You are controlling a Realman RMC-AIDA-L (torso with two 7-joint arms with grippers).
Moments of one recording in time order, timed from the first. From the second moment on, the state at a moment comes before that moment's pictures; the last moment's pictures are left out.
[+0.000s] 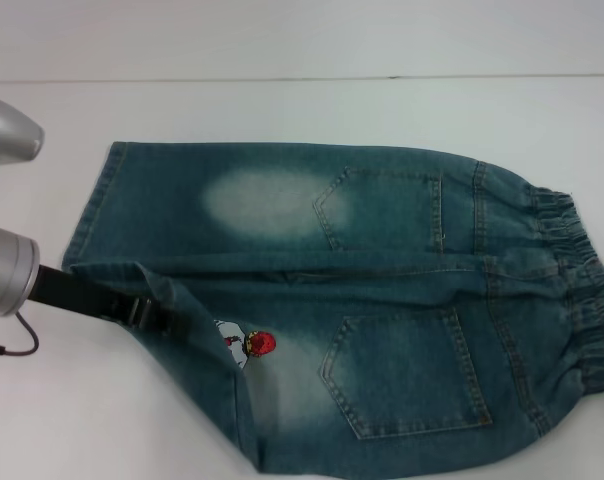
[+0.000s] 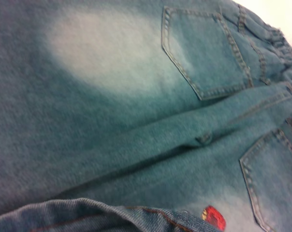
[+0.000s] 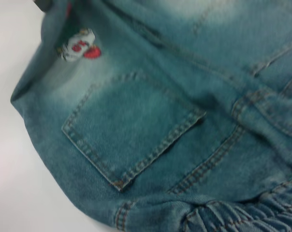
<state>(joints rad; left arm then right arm) -0.58 -2.15 0.79 1.04 2.53 1.67 -2.34 0.39 2.08 -0.45 -1.13 -2.59 -1.85 1.51</state>
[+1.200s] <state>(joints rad) -0.63 -2.13 0.74 1.01 2.40 1.19 -2.33 0.48 2.01 -0.35 -1.08 -2.26 -1.52 1.68</state>
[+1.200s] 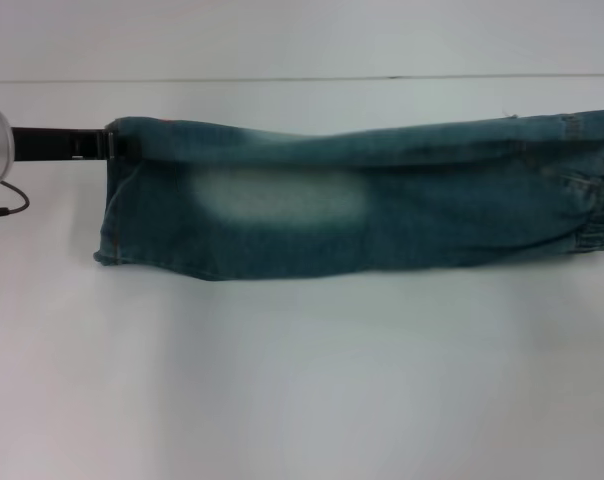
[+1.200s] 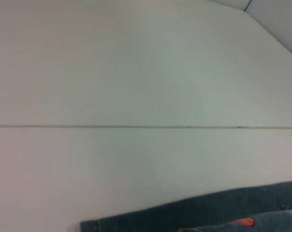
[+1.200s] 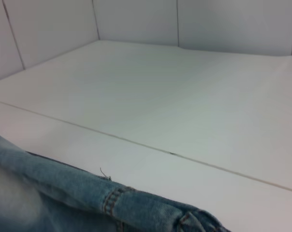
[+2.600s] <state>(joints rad) -0.72 -2.10 0.76 0.85 2.46 1.05 -2.34 0.57 1.92 -0.50 -0.78 -2.32 -1.18 1.73</state>
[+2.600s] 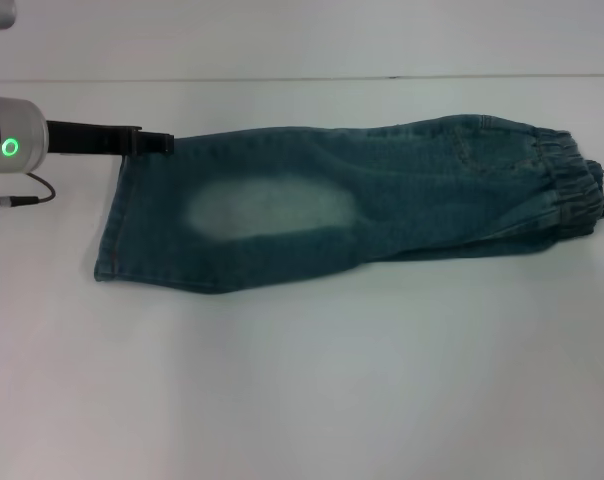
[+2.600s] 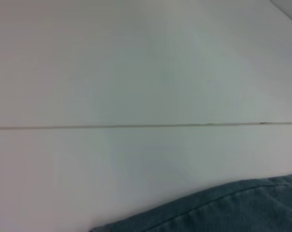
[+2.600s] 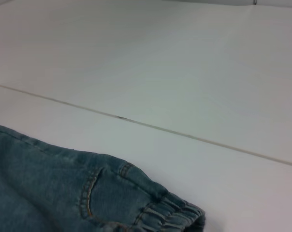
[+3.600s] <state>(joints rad) -0.62 -2.10 0.72 0.80 2.05 1.75 -1.67 0.22 2.08 -0.35 -0.80 -1.94 -1.44 1.27</state>
